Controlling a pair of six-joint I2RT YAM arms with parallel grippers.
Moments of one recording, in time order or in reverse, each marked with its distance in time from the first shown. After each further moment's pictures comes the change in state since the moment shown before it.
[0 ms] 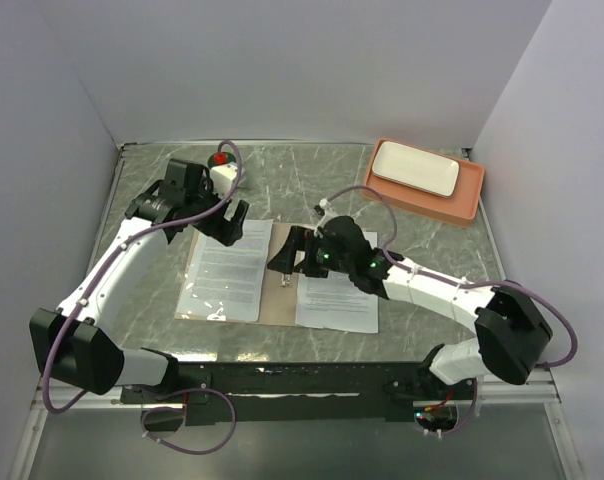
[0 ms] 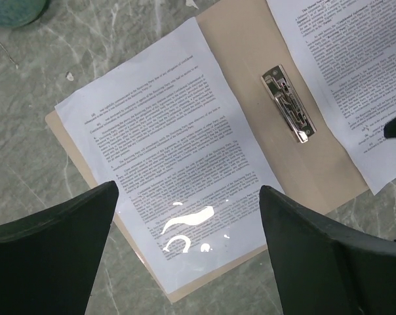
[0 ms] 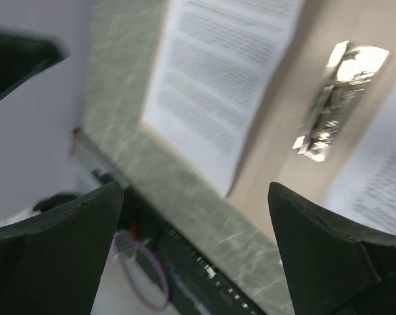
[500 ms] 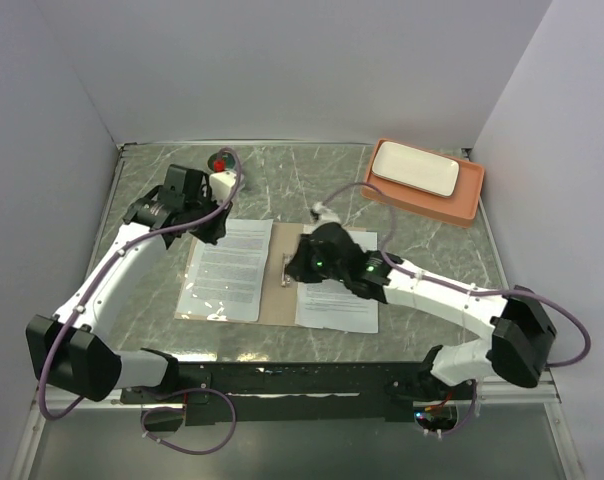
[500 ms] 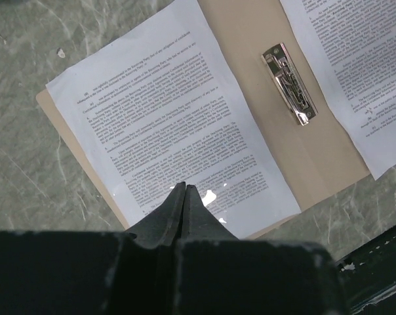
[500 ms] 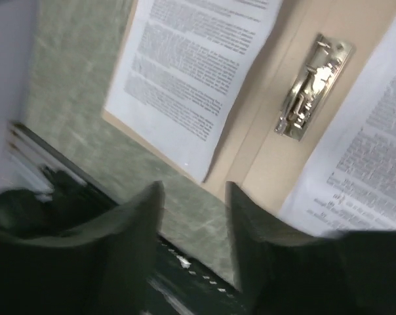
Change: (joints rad) left arm -0.009 -0.027 -0.023 -0.045 -0.024 -0.006; right arm 0.156 -0.045 0.090 -0.212 0.249 -0.087
